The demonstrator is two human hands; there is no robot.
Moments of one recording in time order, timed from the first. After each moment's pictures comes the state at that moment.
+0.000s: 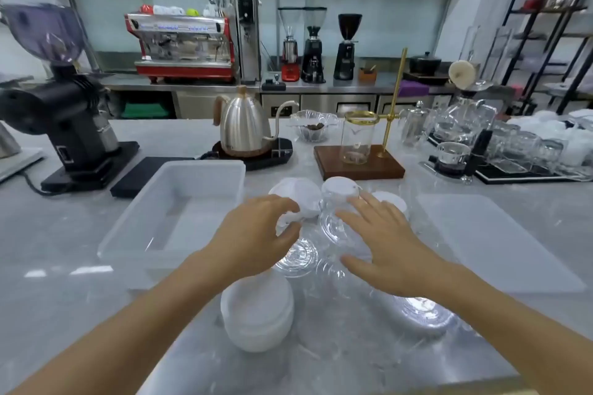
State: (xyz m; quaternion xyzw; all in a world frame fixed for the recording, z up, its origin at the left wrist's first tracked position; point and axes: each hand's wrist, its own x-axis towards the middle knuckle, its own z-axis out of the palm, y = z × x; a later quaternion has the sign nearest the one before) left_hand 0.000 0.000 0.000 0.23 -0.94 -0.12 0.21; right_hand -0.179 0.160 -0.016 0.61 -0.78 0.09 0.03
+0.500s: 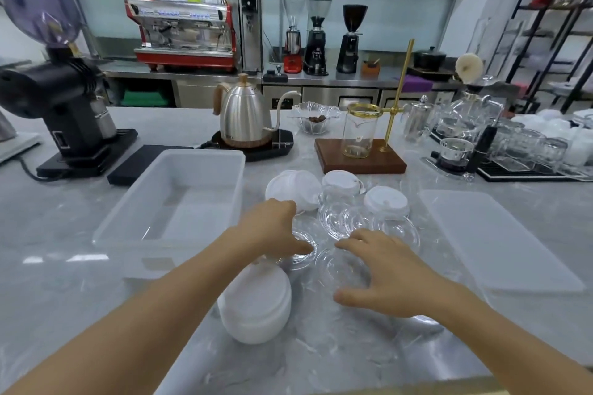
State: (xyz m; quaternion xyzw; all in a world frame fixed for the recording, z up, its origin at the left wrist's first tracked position) left_hand -0.047 -0.020 -0.029 0.32 -0.94 -0.12 0.00; right_hand -0.170 0.171 -0.034 0.60 -0.79 0.06 -0.08
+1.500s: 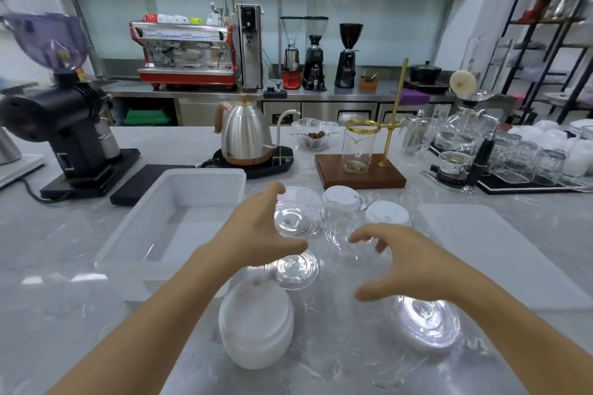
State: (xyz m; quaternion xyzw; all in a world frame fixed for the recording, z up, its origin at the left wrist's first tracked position) left_hand -0.020 -0.029 -0.008 0.29 -0.92 -0.22 0.18; right_hand -0.198 0.173 -0.002 0.54 -0.79 0.21 -0.17
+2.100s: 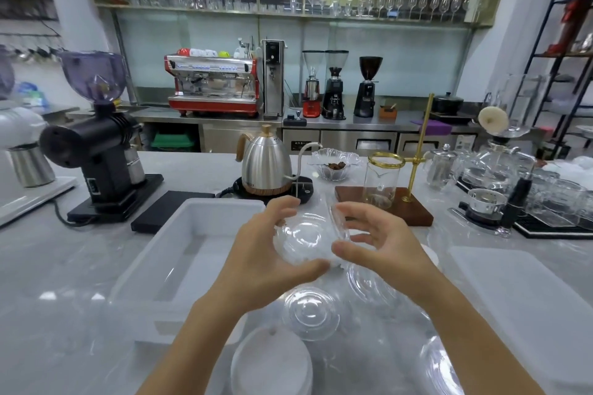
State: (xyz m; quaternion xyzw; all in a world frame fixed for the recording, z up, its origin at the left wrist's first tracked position) left_hand -0.002 -0.025 0.002 0.22 -0.85 -0.29 0.38; right_hand -0.193 0.094 0.013 0.53 -0.64 0.52 -0.19
